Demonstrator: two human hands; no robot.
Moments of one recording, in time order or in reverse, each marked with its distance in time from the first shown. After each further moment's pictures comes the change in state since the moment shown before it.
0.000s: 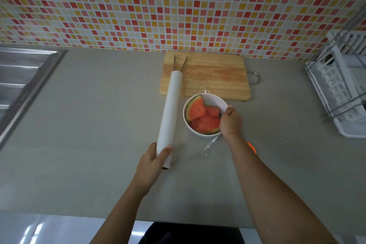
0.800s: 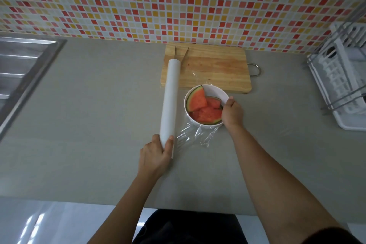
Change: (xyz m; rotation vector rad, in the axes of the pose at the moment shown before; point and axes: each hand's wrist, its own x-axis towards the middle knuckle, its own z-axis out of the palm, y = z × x) left_hand 0.005 -0.012 0.013 0.568 0.284 0.271; right_hand 0.002 0.001 -0.004 -0.010 -0.036 0.021
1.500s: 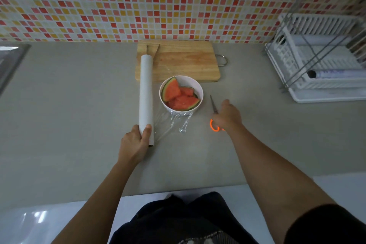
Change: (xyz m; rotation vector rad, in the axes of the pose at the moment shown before) left_hand 0.006 -0.011 -0.002 -0.069 -0.073 0.073; right_hand -0.033 0.039 -0.077 -0.619 -0.135 -0.027
